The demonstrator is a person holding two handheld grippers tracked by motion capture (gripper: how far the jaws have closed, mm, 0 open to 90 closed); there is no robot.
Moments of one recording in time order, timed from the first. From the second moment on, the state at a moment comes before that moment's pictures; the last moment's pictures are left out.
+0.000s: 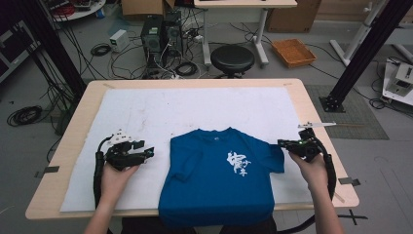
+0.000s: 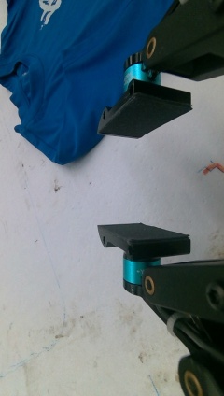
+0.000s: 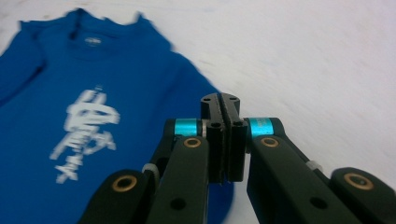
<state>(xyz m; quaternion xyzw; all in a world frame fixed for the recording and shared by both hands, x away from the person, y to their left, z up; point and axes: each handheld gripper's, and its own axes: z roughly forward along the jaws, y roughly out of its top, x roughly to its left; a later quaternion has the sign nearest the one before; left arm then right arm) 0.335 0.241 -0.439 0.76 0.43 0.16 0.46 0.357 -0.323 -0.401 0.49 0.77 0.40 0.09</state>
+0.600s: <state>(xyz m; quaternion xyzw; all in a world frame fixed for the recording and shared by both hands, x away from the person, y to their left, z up) 0.338 0.235 -0.444 0.77 0.42 0.15 0.45 0.354 -0.172 -0.384 0.39 0.83 0.36 0.14</state>
